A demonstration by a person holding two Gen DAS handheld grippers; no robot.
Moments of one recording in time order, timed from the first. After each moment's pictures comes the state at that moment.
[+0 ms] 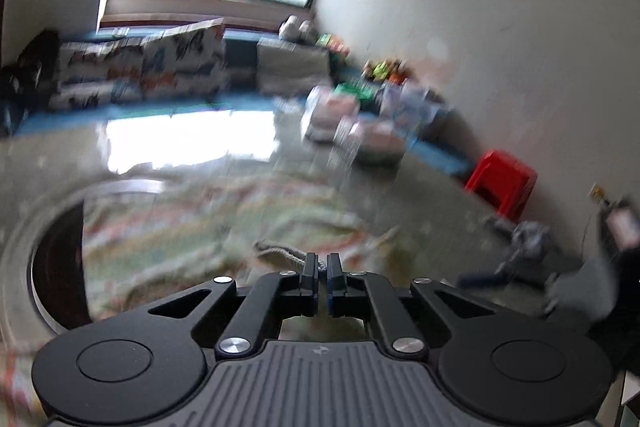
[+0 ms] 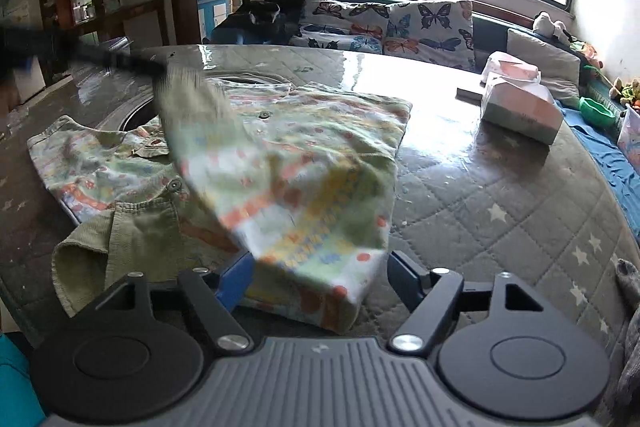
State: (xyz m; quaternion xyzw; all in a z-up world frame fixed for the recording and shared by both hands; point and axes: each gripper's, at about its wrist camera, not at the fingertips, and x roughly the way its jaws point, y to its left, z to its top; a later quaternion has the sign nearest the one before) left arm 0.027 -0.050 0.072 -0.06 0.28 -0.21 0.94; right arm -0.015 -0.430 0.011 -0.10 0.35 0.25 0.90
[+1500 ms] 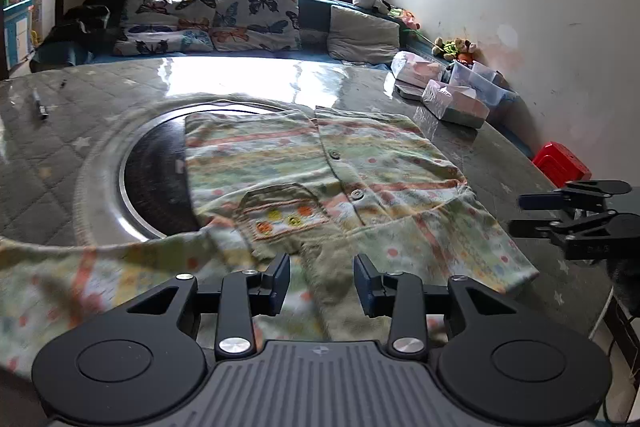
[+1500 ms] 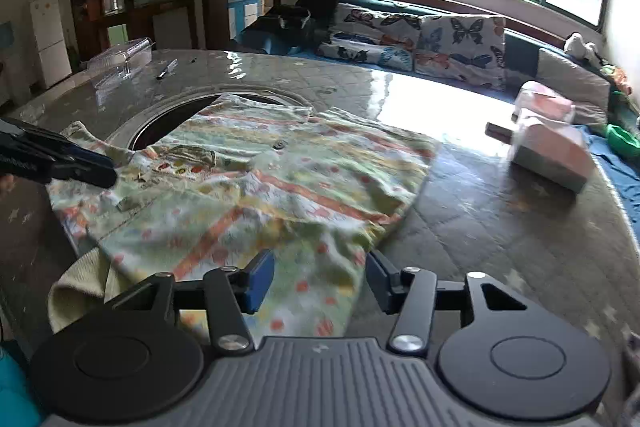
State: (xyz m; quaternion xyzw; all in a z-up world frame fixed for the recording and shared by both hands) left arm 0.015 0.015 0.011 -0.08 0.36 -0.11 0.92; right arm 0.035 -0.407 0.026 -0.12 0.34 0.31 0.88
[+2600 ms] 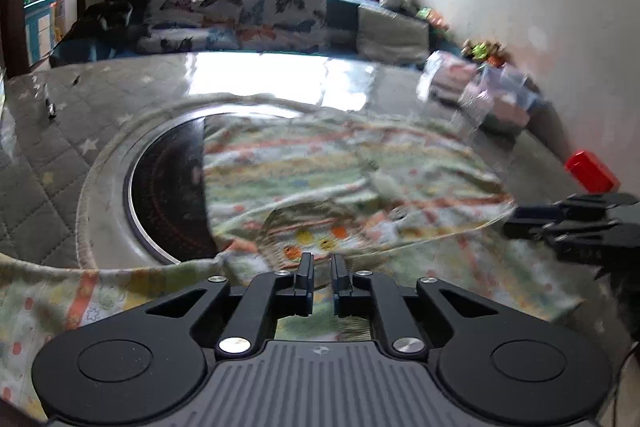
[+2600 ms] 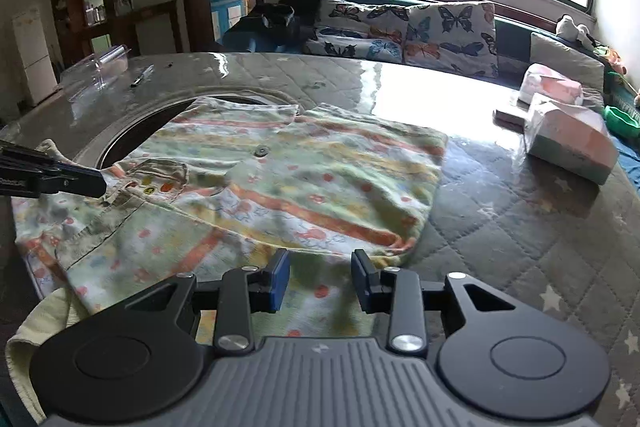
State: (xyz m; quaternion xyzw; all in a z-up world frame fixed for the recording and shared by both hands) left arm 0.035 0.016 0.001 -0.08 0.36 -0.07 0.93; right arm 0.068 -0.385 -0.003 -0.10 0.35 0.29 0.89
